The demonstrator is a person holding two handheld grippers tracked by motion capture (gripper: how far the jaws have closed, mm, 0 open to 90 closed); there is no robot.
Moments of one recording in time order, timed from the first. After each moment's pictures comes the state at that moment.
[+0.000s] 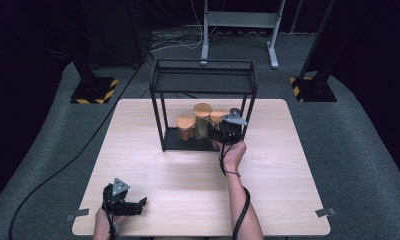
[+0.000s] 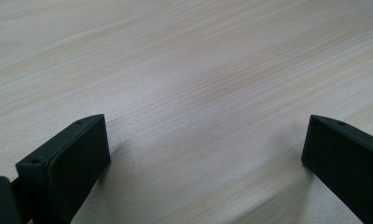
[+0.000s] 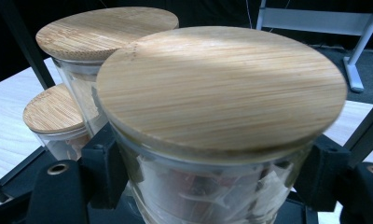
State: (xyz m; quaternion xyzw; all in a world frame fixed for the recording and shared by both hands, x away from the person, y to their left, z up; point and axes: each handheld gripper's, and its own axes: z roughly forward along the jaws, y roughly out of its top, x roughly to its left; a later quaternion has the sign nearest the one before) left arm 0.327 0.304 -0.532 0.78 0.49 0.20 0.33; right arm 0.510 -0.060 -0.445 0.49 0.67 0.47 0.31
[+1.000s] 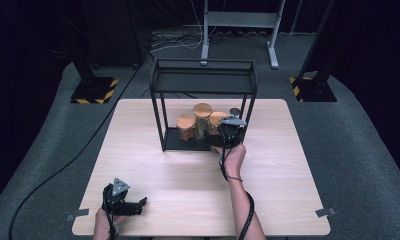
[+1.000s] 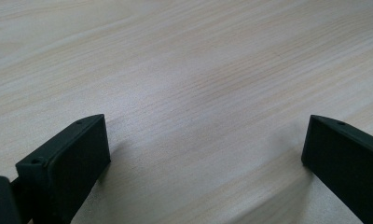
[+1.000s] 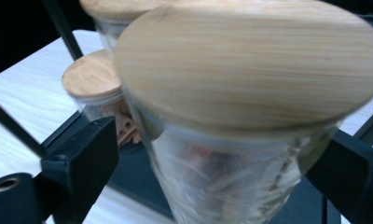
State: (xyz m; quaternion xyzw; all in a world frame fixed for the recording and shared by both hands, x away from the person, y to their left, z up) left arm 0.327 0.304 -0.532 0.78 0.49 0.20 0.33; right arm 0.494 -0.057 -0.441 0.50 0.70 0.44 0.25
